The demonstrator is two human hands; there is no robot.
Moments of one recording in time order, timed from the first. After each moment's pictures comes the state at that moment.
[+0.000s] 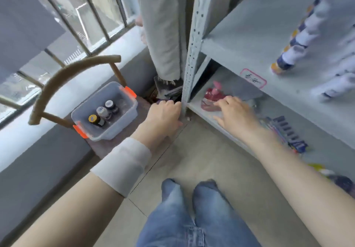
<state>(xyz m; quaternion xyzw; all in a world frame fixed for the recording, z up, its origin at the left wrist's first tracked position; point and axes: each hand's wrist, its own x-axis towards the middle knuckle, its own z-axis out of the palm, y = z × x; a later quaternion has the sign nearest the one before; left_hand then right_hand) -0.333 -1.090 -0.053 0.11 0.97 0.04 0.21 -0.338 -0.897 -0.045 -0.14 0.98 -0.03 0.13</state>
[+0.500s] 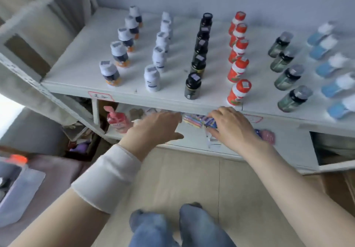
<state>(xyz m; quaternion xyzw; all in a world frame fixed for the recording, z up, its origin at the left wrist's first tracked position) -0.281 -0.710 0.011 0.41 0.89 0.01 0.22 -0.188 -0.546 0.009 0.07 0.99 -0.04 0.10</state>
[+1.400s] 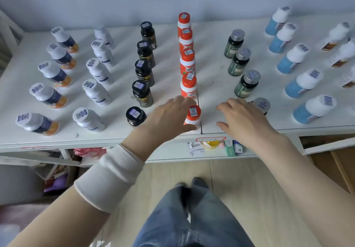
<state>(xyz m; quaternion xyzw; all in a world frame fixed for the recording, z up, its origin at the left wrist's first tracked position) -0.324 -0.519 0.016 0.50 0.85 0.06 0.16 -0.204 -0.377 0.020 0.17 0.98 -0.01 0.11</state>
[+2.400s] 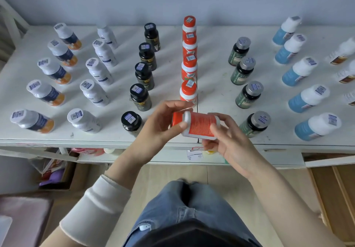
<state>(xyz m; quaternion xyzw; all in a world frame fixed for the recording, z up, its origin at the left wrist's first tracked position) -0.311 -0.540 0.002 0.26 0.62 0.66 0.34 -0.194 -0.391 -0.008 0.21 0.51 -0.83 -0.04</state>
